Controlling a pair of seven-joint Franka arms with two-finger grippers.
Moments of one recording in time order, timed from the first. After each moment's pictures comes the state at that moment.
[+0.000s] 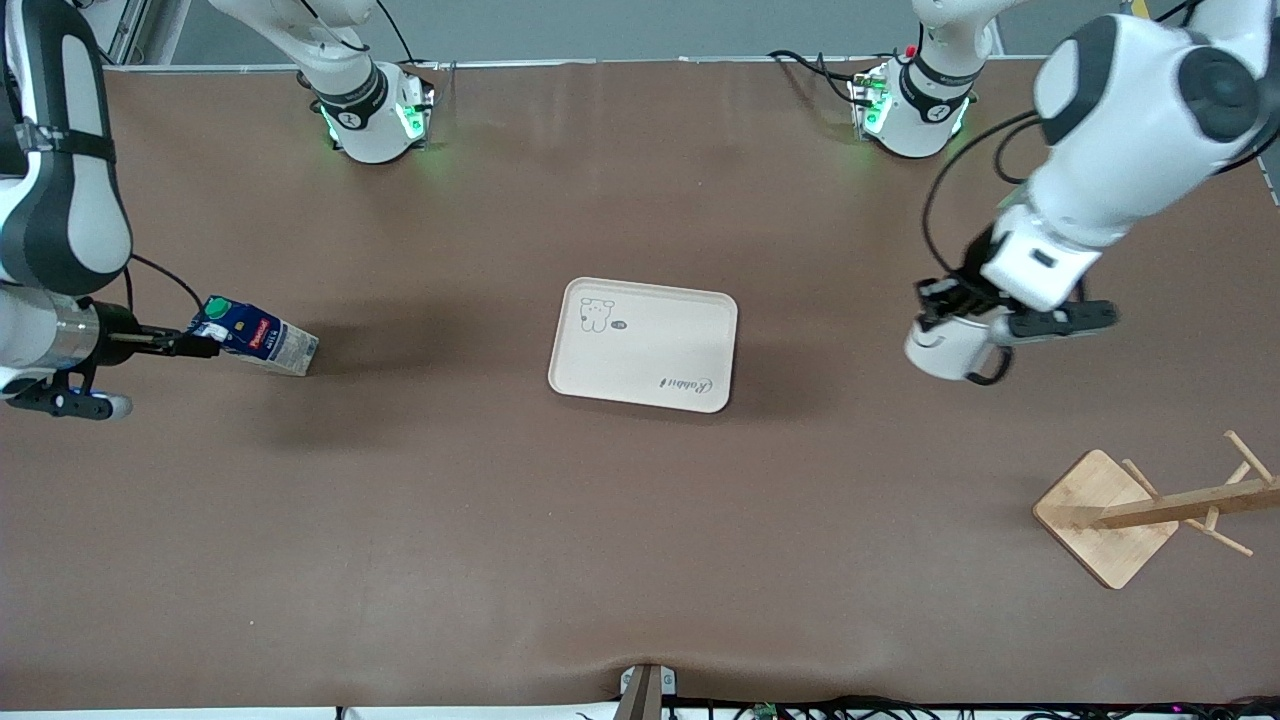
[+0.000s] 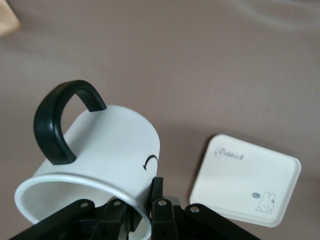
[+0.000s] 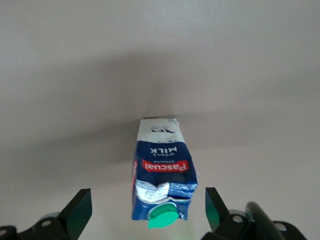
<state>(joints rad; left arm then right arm) 0.39 0.00 -0.70 -1.92 -0.19 2.01 -0.40 -0.13 0.22 -0.04 -1.80 -0.03 1.75 0.00</state>
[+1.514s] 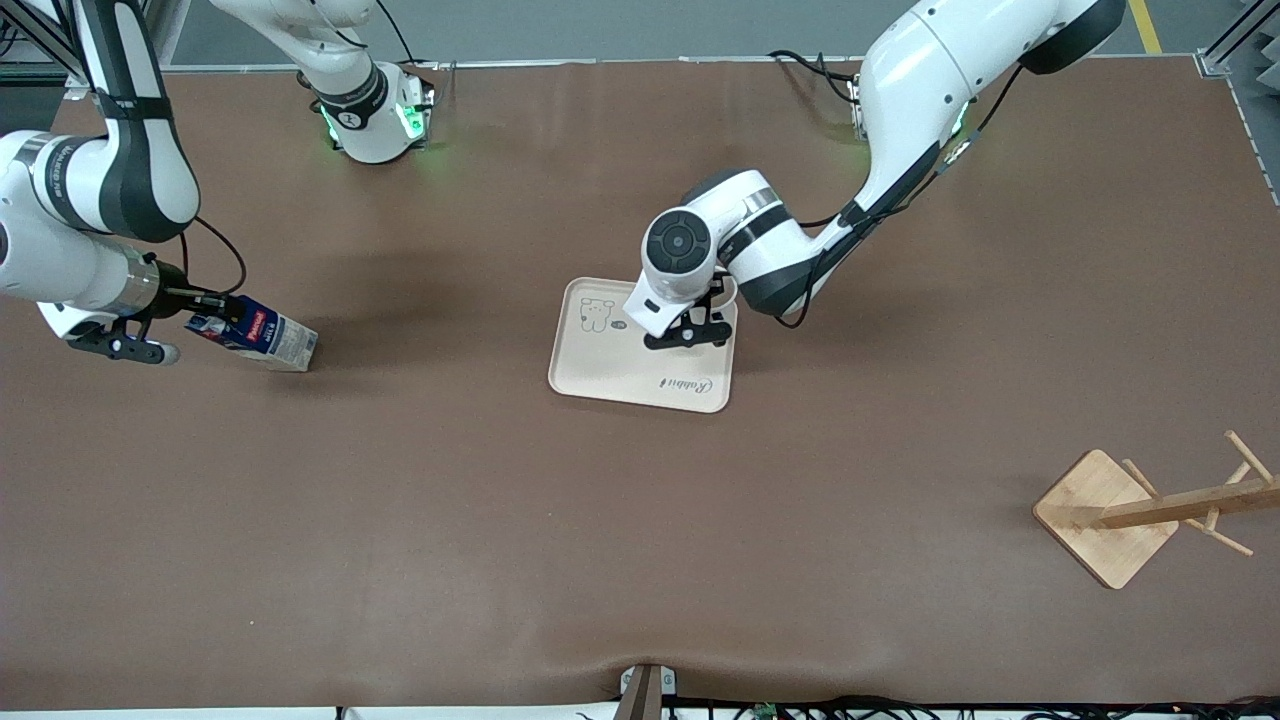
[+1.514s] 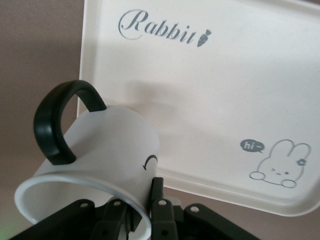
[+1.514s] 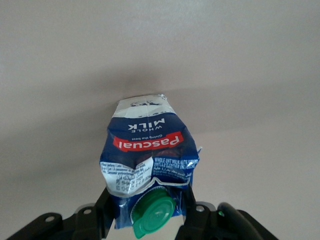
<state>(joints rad) -0.23 0.72 -0.69 -1.66 0.30 2.00 -1.10 -0.15 0.05 -0.03 -2.18 -0.05 1.97 0.05</state>
